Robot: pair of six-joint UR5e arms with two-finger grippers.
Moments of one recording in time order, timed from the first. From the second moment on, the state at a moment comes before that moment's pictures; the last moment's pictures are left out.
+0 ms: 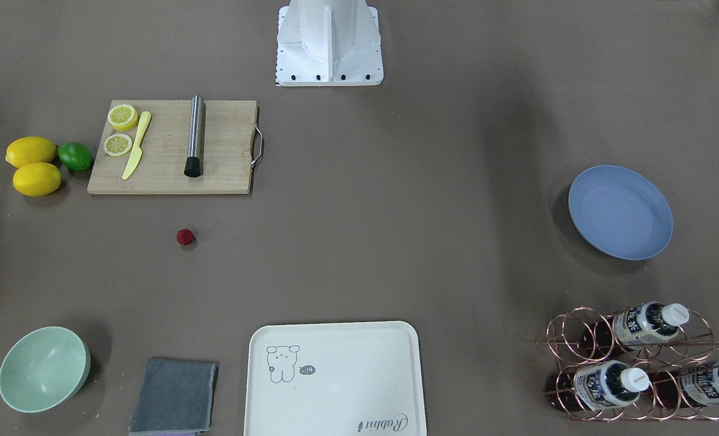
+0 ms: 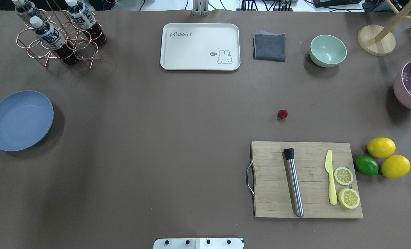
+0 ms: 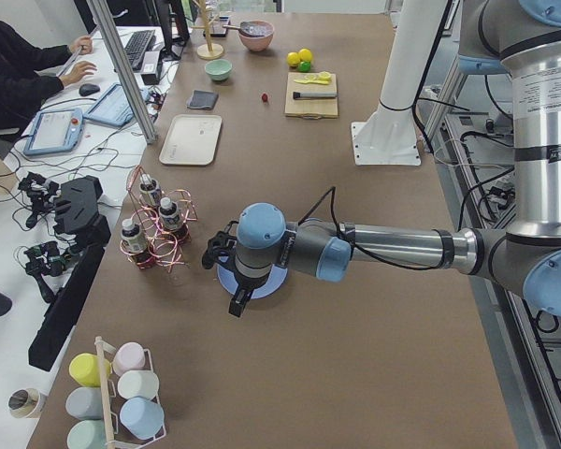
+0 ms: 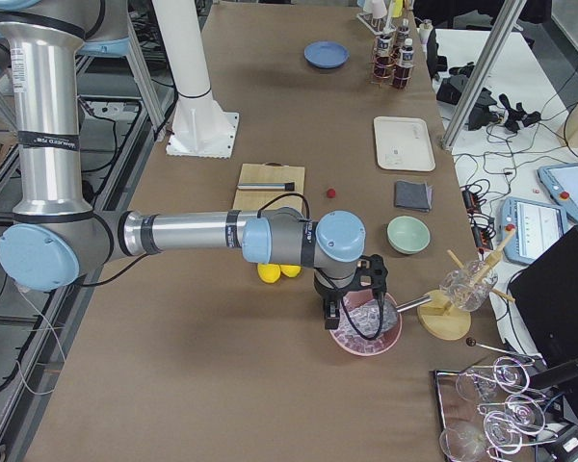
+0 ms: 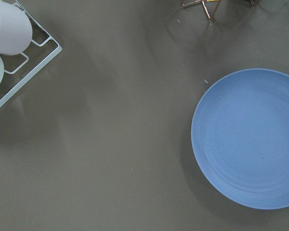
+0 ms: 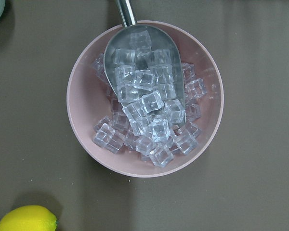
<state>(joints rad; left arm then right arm) -1.56 -1.43 -1.76 -1.80 -2.38 0.14 1.63 -1.58 1.68 -1.68 2.39 -0.08</state>
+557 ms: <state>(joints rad) -1.55 -1.44 -1.76 -1.80 -2.42 0.10 1.61 -1.56 1.70 -1.68 2.40 -0.06</state>
